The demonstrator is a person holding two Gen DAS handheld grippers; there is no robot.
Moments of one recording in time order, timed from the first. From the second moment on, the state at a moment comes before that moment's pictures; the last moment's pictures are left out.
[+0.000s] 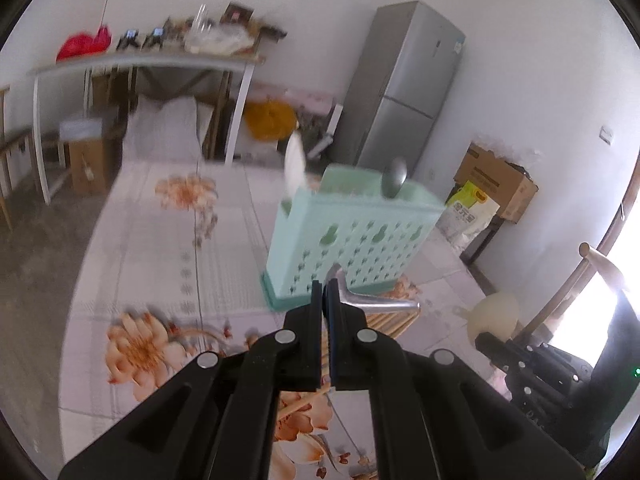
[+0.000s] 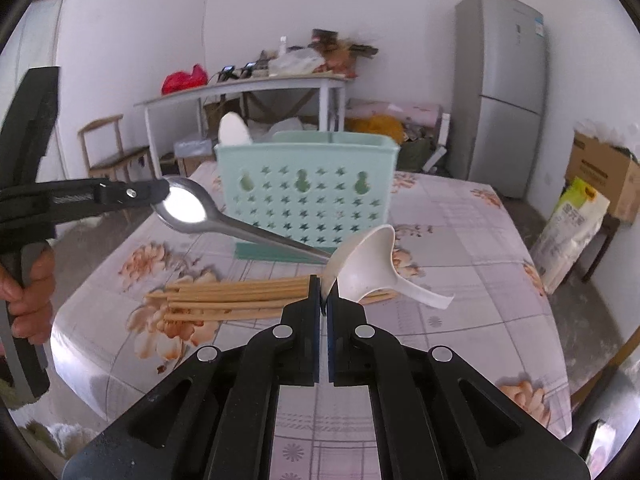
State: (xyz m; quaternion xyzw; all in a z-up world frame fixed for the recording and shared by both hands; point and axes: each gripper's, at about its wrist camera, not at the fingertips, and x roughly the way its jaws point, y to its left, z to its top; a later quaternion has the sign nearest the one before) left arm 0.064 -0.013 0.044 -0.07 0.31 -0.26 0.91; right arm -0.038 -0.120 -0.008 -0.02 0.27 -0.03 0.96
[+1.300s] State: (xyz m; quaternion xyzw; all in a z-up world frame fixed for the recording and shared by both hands) left arm 0.099 -0.069 0.141 0.20 0.07 -0.11 0.97; right arm -0.043 -0.145 -0.008 0.03 0.27 -0.01 0.96
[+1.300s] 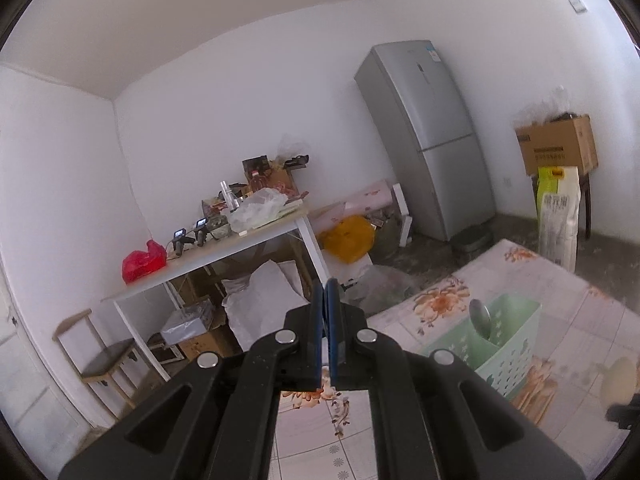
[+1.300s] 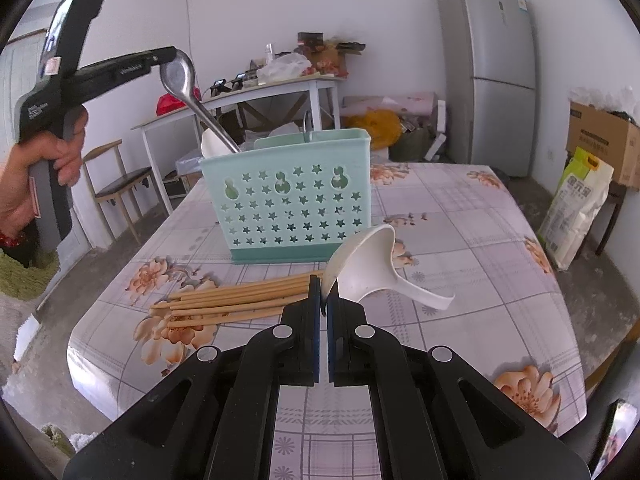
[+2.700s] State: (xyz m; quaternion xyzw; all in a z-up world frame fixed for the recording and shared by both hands) left arm 0.084 -0.013 0.063 0.06 0.23 -0.15 0.96; right arm -0.046 -0.148 -0.001 0.05 0.27 -0.01 0.96
